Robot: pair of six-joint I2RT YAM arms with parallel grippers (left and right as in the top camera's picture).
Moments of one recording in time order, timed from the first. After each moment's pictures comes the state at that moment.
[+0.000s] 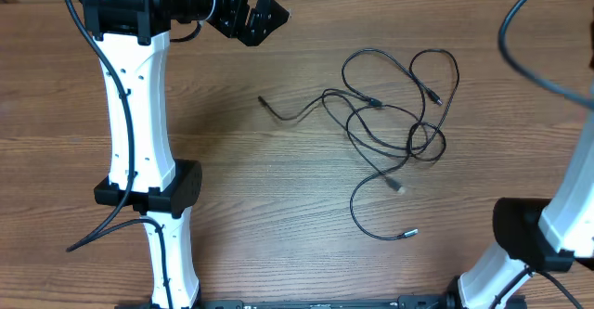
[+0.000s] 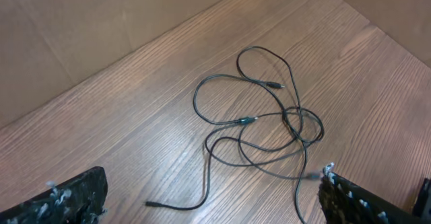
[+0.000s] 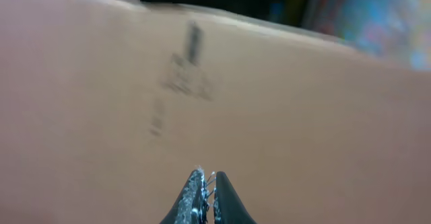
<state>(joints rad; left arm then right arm) -0.15 2.26 3.06 -1.64 0.61 0.30 -0.04 1.91 2.81 -0.77 -0.12 -0.17</state>
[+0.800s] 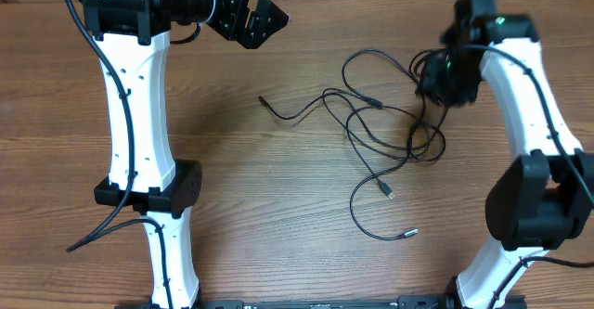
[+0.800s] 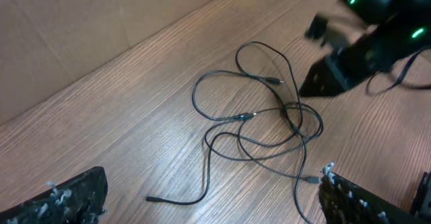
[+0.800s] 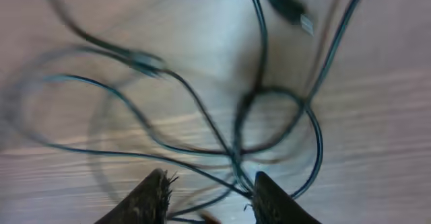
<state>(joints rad) -0.15 2.26 3.06 -1.65 0.61 0.32 0.01 1.96 1.72 -1.22 -0.15 0.29</state>
